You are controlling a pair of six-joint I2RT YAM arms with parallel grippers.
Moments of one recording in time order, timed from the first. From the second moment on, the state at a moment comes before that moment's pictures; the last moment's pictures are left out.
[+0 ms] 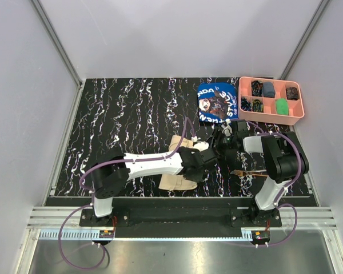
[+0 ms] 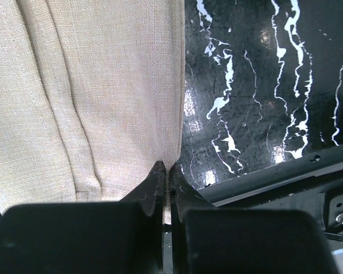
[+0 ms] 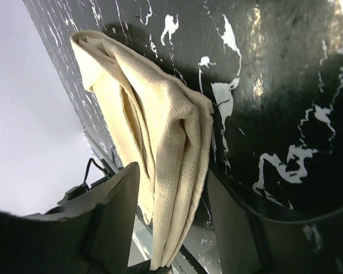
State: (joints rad) left arm -1.21 1.87 1.38 -0.74 -0.22 -0.91; right arm 0.18 1.76 0.72 0.10 -0.75 0.77
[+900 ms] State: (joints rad) left arm -1.00 1.63 1.18 -0.51 -0.01 -0.86; right arm 0.18 1.76 0.75 0.06 -0.69 0.71
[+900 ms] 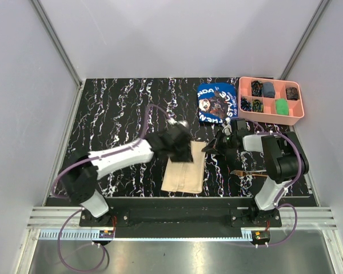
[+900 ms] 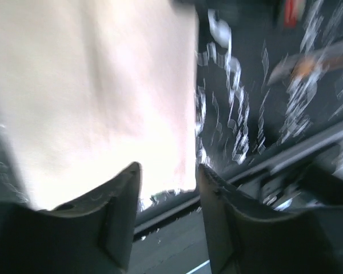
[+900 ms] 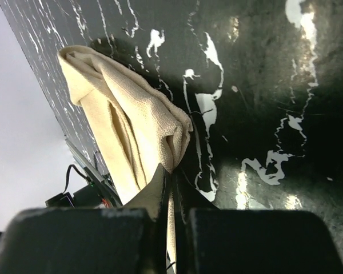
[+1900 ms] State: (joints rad) left arm -0.77 1.87 1.08 -0.16 0.15 -0.88; right arm 0.41 1.73 0.96 -0.13 -0.47 1.01
